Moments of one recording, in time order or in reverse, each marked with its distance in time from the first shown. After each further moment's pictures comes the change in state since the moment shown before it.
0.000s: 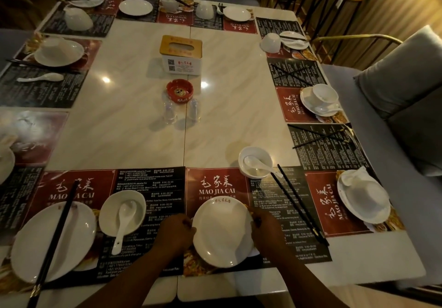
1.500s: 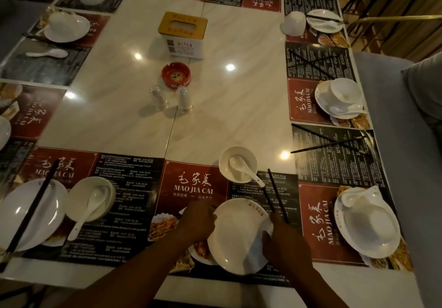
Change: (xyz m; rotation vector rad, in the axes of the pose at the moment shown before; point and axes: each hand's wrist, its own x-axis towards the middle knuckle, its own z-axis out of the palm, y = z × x) left_hand 0.030 0.108 0.092 0.072 -0.065 0.074; right_hand 0.044 0.093 -0.082 -0.292 -0.189 -0.026
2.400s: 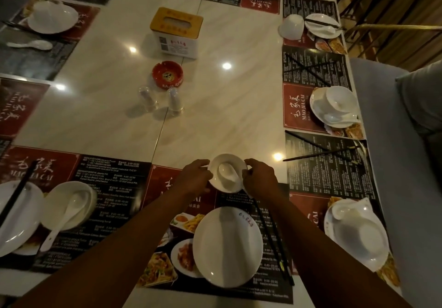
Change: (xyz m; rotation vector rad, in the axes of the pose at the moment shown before) left_hand 0.061 0.070 -0.061 -0.738 0.080 -0.228; right_hand 0.146 -0.071 -0.061 0.326 -0.023 -0.092
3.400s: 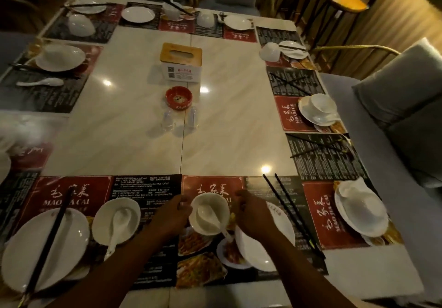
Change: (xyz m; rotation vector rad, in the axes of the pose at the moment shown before) left_hand -0.041 -0.079 -0.154 0.335 -0.118 0.148; right_hand -0.135 -0.078 0.086 0.008 0.087 -0.050
